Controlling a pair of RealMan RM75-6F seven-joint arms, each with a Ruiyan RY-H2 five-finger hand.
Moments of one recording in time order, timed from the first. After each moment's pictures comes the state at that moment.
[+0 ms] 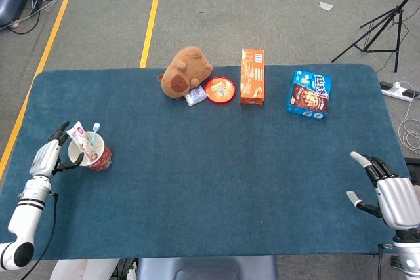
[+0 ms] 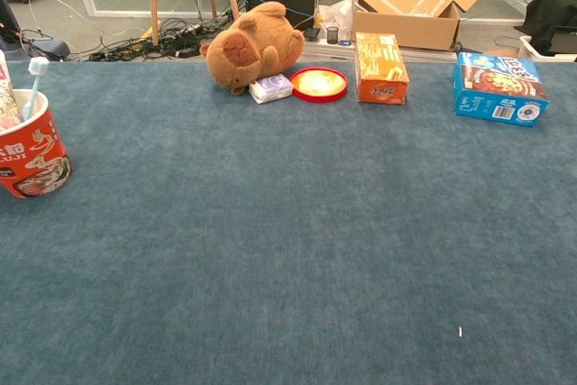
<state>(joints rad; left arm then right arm) -0.43 -1.29 -0.22 -1.33 1.13 0.94 -0.36 0.06 -1.07 0.05 -1.64 -1.61 1.57 0.06</state>
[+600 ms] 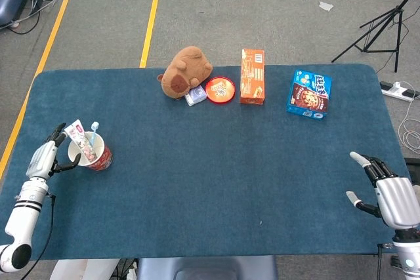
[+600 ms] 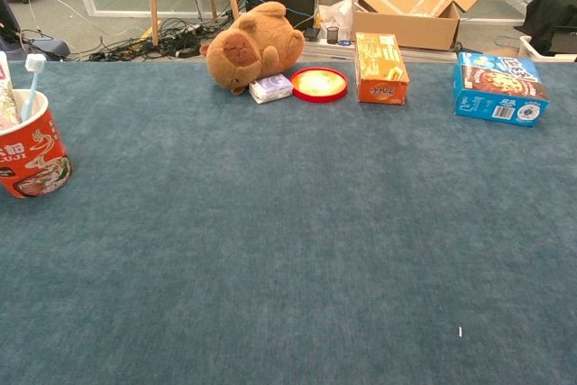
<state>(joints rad) -0.42 -1.28 -0.22 -1.33 1.14 0.95 -0.38 0.06 -1.07 0.05 -1.64 -1.61 1.57 0.06</state>
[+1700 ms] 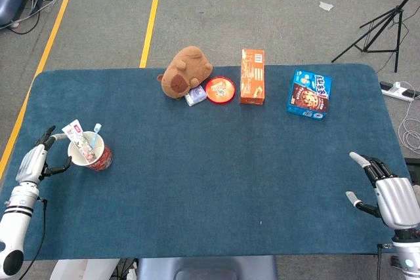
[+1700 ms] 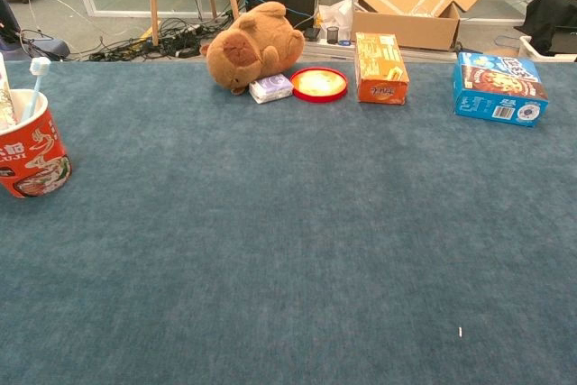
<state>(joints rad) -0.38 -1.25 -0.22 -1.33 1.14 0.97 -0.41 0.06 -1.08 0.05 -1.64 -1.61 1.57 0.06</state>
